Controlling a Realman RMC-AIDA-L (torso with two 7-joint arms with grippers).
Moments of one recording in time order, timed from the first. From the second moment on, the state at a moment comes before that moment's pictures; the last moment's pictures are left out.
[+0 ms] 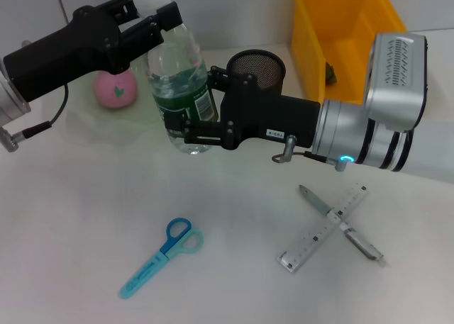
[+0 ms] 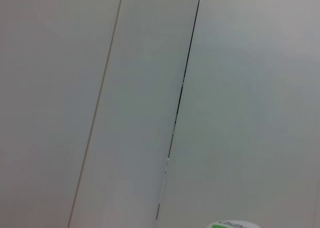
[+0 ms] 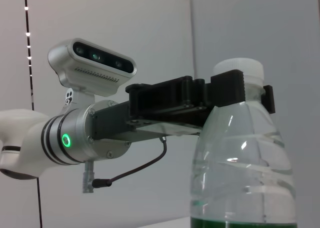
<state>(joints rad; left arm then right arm) -0.59 -2.06 0.93 0.63 1.36 1.52 -1.37 0.80 2.09 -0.81 -0.11 -1.53 -1.40 0.81</state>
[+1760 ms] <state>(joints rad) -0.58 -2.06 0.93 0.63 1.36 1.54 -1.36 0.80 2.09 -0.98 -0.25 -1.54 -1.34 1.03</state>
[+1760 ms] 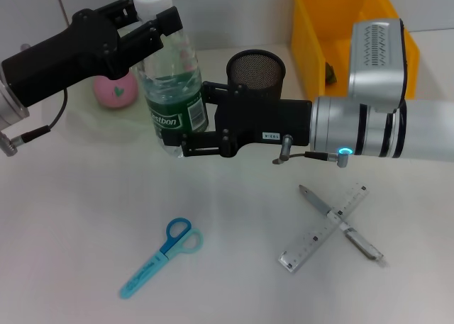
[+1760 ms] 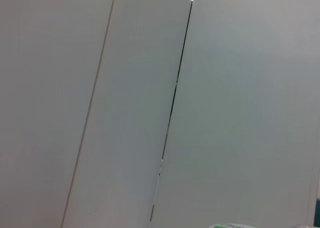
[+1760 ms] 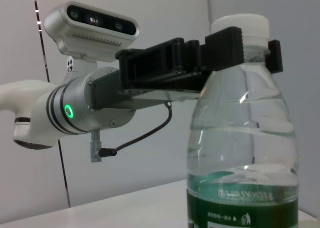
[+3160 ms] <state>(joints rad) -0.57 -2.06 0.93 0.63 1.36 1.56 -1.36 0.79 2.08 -1.02 -0.29 -1.54 -1.31 1.03</state>
